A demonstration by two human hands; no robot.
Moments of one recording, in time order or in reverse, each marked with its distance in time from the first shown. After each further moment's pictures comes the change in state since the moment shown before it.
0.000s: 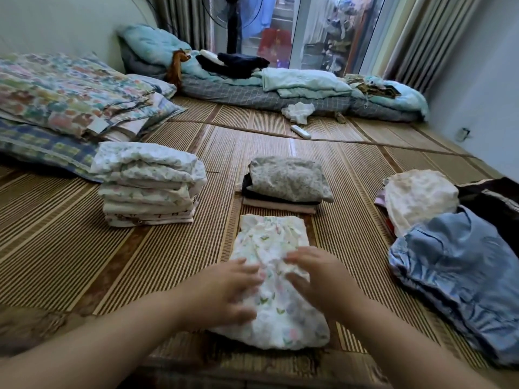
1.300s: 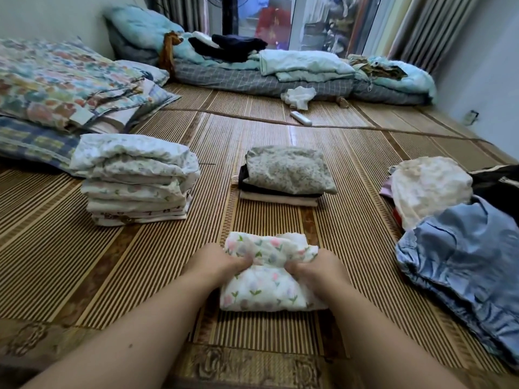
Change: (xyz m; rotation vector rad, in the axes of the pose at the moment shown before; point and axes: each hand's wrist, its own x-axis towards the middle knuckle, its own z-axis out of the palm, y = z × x) left_hand 0.059 -0.009 0.001 -0.474 0.169 -0.873; right_hand 0.036 0.020 0.031 0.450 -0.063 0.856
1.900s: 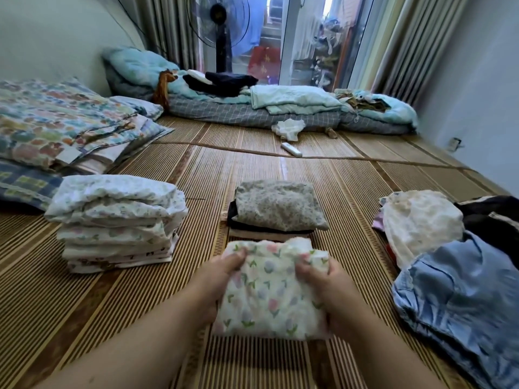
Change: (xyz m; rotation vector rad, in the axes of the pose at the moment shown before) left_hand 0.014 0.050 -0.012 -0.996 -0.326 0.016; right_hand 0.000 -0.023 -0.048 0.832 -0.248 -0.195
